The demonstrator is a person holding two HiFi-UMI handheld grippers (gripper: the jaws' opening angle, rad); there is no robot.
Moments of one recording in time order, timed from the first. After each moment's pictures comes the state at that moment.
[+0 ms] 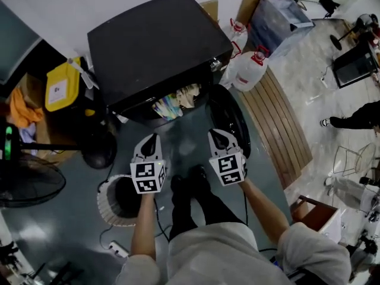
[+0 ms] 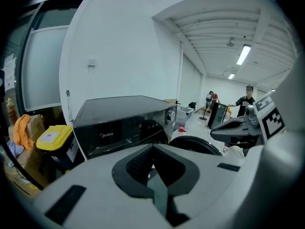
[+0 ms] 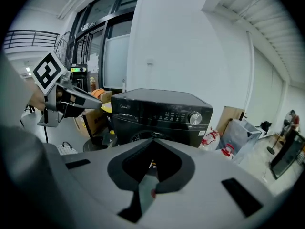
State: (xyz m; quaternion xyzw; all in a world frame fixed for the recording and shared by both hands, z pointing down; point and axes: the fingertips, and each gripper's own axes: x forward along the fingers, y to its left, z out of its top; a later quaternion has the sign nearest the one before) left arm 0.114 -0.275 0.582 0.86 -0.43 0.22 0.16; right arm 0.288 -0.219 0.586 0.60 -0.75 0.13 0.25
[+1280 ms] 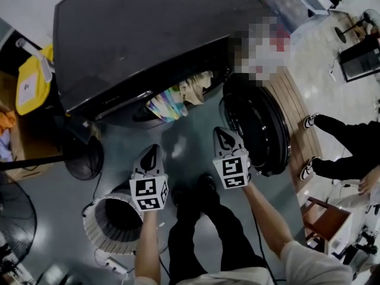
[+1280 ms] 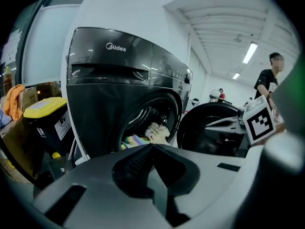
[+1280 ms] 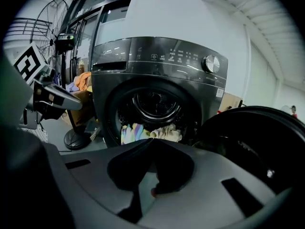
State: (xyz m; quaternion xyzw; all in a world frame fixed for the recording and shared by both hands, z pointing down) left arm 0.091 -0.327 0.841 0.85 -0.42 0.23 0.20; right arm 0.287 -0.302 0.847 0.63 -0.71 0.14 0.27
